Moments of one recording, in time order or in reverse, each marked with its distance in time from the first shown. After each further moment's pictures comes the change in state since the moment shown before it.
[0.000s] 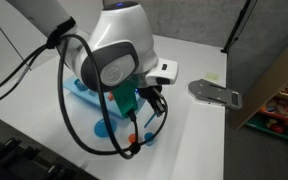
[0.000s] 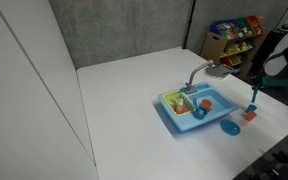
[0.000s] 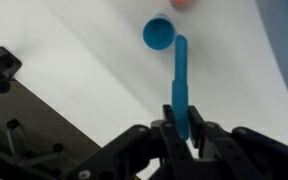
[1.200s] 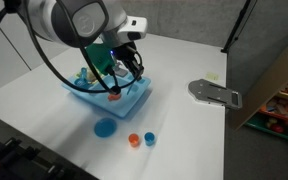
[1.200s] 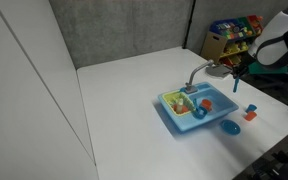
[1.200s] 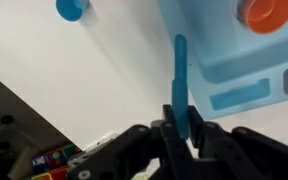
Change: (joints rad) arm 0.181 -0.158 0.018 -0.014 -0.051 -0.054 0.047
